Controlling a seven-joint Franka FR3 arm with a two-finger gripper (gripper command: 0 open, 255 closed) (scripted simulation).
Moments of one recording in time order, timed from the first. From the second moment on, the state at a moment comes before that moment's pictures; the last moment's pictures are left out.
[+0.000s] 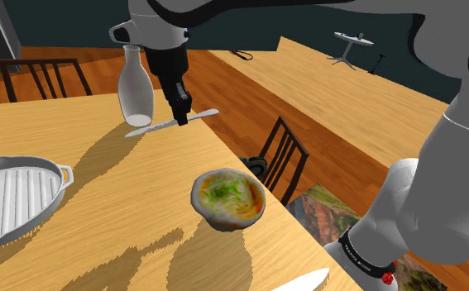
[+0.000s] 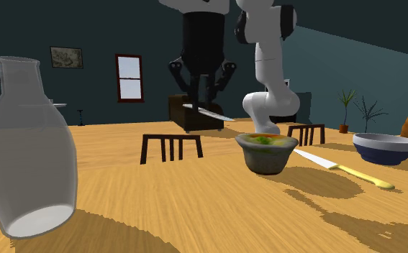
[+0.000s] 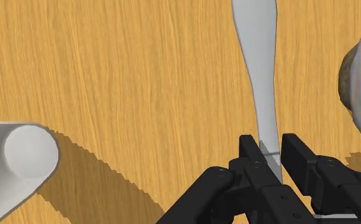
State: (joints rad) arm 0.45 0.18 0.24 -1.62 -0.16 1.62 -0.75
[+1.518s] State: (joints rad) arm 0.53 -0.33 0.31 -2.26 0.00 1.76 -0.65
